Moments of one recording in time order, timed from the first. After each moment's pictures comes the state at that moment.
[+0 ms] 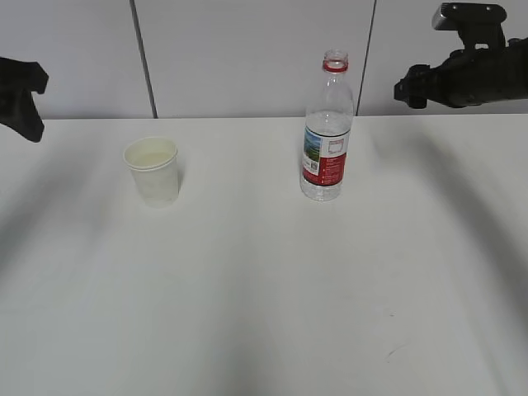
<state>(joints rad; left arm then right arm) -0.13 1.51 -1.28 0.02 0.96 -0.21 -0.03 2.00 -1.41 -1.74 -0.16 1.67</state>
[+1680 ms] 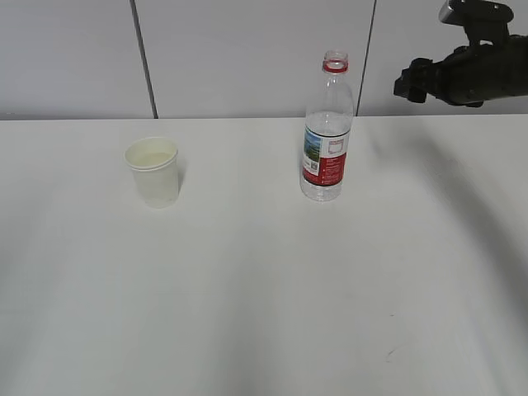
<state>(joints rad) -0.13 0.48 -0.66 0.04 1.13 -0.15 -0.03 1.99 -1.41 -1.83 -0.17 1.88</state>
